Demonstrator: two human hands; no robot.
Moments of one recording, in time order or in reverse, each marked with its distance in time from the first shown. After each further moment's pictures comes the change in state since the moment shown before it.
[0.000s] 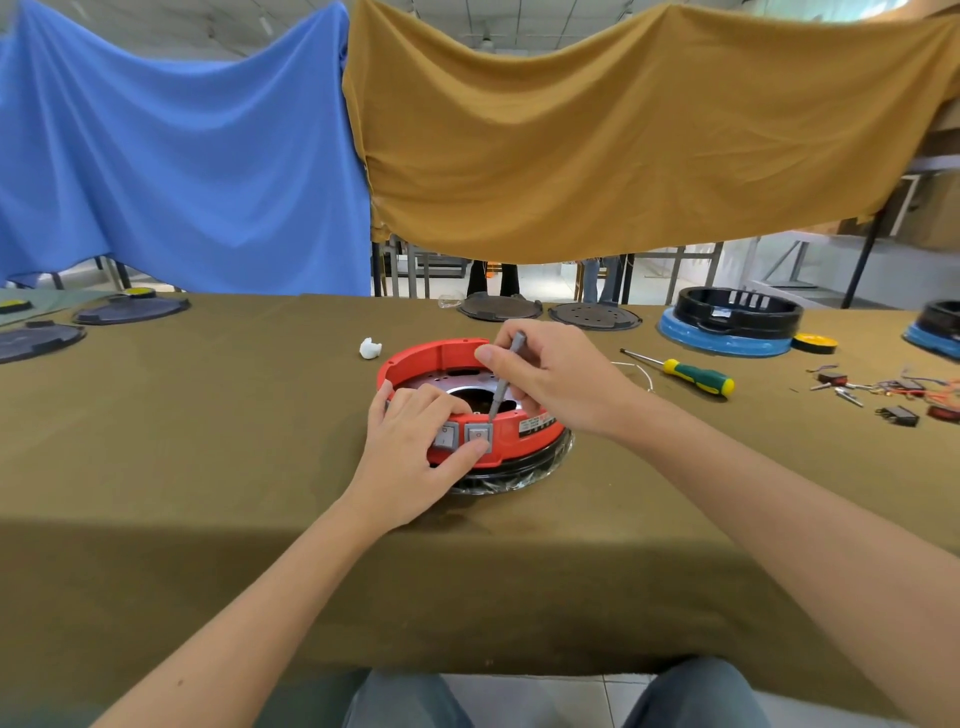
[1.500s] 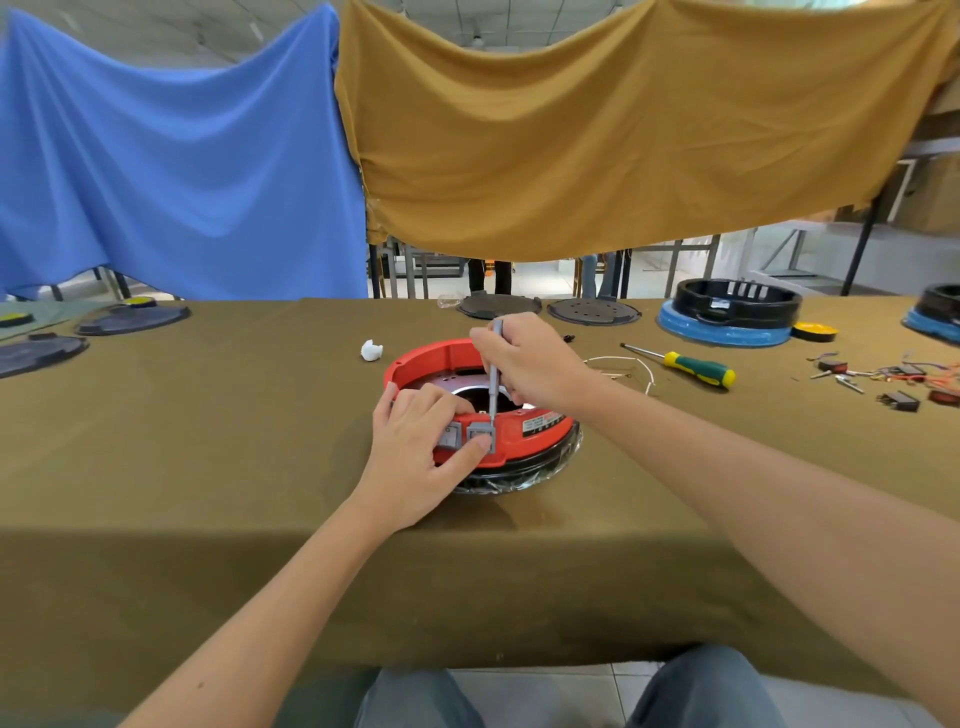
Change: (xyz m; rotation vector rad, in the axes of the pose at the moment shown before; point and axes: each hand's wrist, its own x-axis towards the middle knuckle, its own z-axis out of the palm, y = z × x) left_hand -0.001 0.006 -0.004 -0.052 -0.003 -0.006; right_hand 0.029 0.003 0.021 0.104 0.029 0.182
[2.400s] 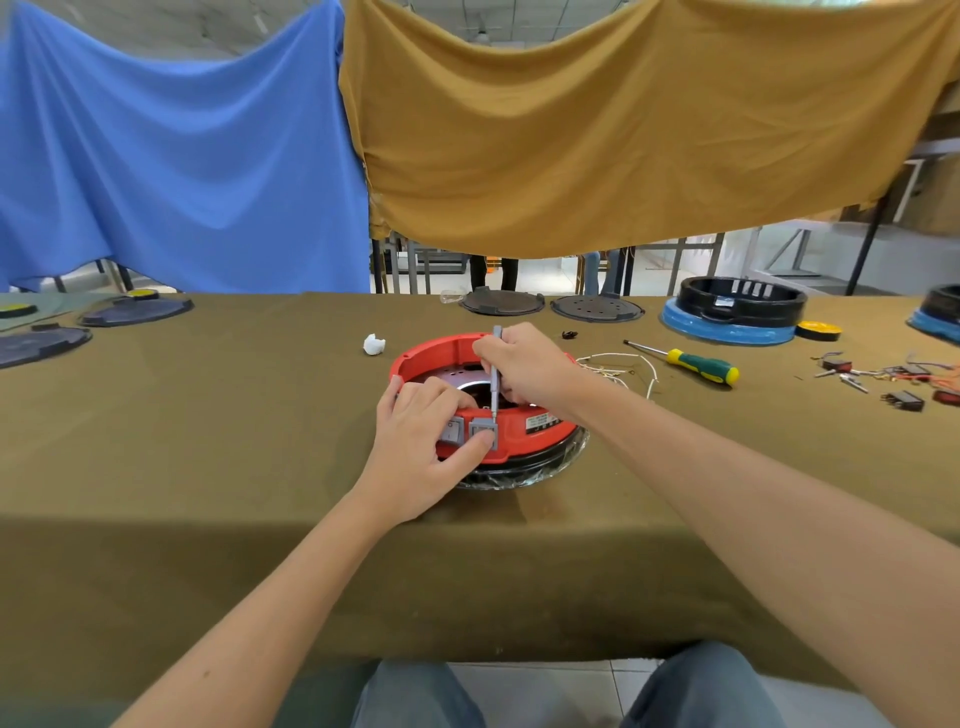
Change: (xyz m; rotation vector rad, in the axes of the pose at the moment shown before) left_hand 0.001 -0.003 0.002 -0.006 0.004 0.010; right_hand 0.005 0.007 0.011 0.167 -0.090 0.196
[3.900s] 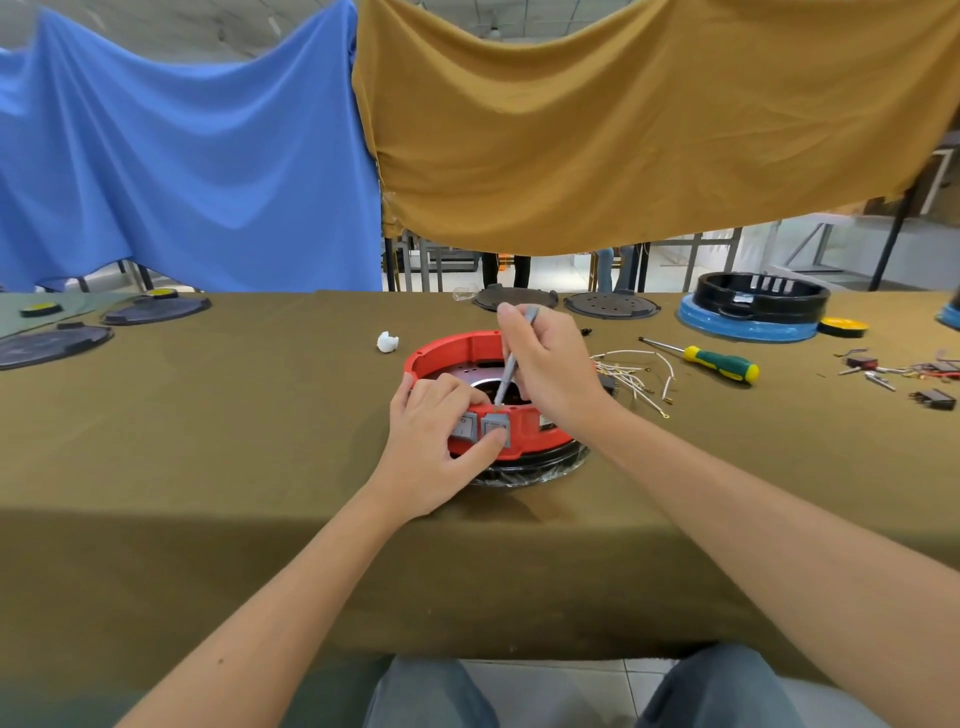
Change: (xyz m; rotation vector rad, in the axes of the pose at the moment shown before) left_hand 0.000 0.003 -0.002 -0.034 0.004 -0.022; right_hand -0.014 0.005 0.013 0.125 0.330 -0.338
